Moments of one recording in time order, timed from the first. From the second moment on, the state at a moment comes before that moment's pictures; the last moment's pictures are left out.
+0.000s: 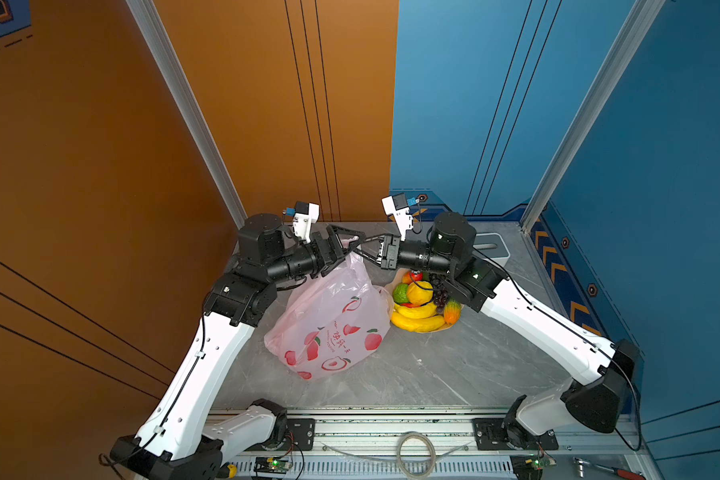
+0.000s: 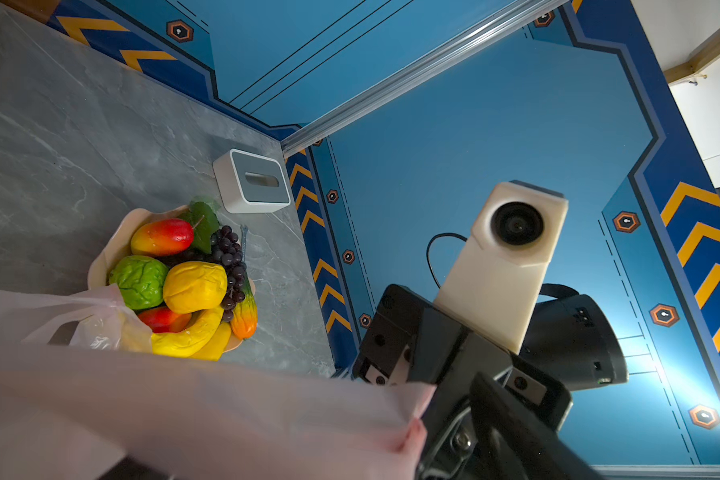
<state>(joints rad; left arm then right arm) -0.35 1.13 1.44 -0.54 0.62 -0.96 0.78 1.49 1.51 0.00 -0.57 0.83</state>
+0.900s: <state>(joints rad) -0.33 1.11 1.38 -0.35 0.61 -1.08 0.79 1.46 1.48 -0.04 -0.51 0.80</state>
